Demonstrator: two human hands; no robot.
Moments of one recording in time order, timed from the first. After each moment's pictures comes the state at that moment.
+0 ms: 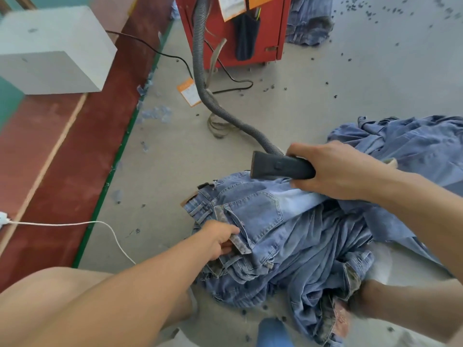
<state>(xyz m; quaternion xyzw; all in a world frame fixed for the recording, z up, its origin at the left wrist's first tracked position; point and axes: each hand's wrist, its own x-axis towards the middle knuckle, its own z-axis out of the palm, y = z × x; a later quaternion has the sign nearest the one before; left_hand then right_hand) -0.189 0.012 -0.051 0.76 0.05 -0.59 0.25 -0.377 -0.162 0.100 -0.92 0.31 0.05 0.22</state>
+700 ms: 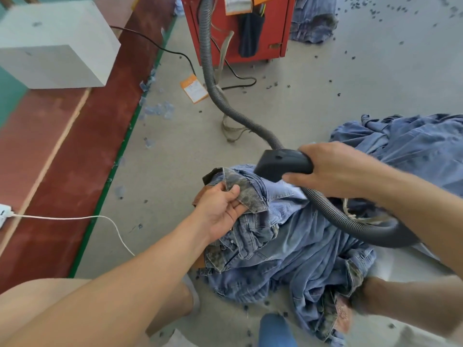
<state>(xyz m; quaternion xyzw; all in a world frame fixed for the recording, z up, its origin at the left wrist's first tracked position) -0.173 -0.005 0.000 0.48 0.06 -0.64 0.59 -0.364 -0.147 0.104 -0.90 0.35 0.08 0.25</state>
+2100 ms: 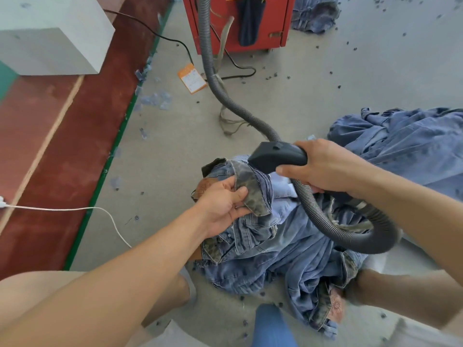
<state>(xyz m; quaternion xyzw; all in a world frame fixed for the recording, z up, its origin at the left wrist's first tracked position) -0.182 0.001 0.007 0.53 -0.05 -0.69 0.50 -0.362 -0.148 0.079 -0.82 0.42 0.05 0.39</state>
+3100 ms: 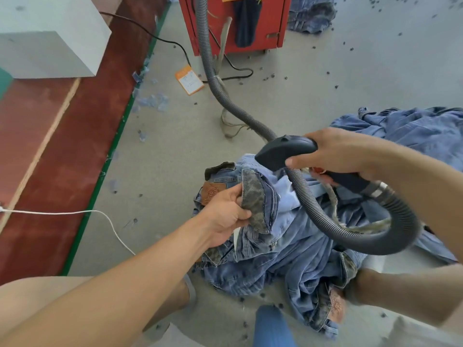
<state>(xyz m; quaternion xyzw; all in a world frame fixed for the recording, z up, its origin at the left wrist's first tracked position) -0.193 0.008 0.001 0.59 -0.15 -0.68 0.41 -0.368 -0.173 0.102 -0.76 0.44 0.11 0.48</state>
